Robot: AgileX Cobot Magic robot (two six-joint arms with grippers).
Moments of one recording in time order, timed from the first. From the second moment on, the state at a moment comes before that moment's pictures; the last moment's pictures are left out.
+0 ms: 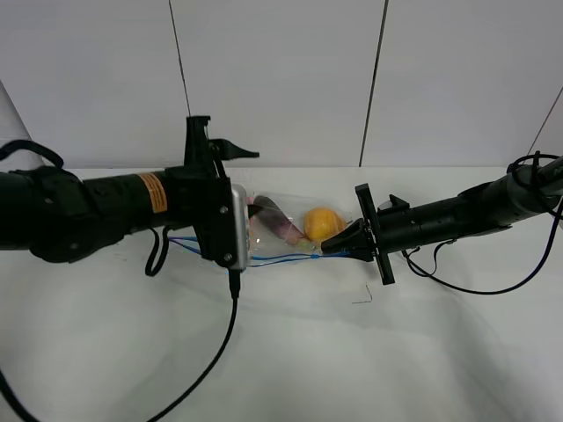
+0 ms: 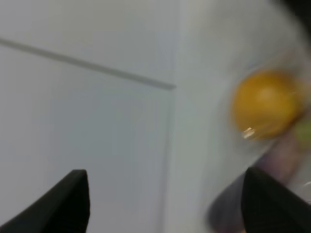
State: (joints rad) left arm -0.57 1.59 -0.73 0.47 -0.59 0.86; right arm 0.04 2.21 -1.13 1.44 1.21 -0.68
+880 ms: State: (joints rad) left arm -0.68 1.89 -0.69 0.47 -0.94 0.72; right arm 0.04 2.21 -1.13 1.44 1.20 -0.69
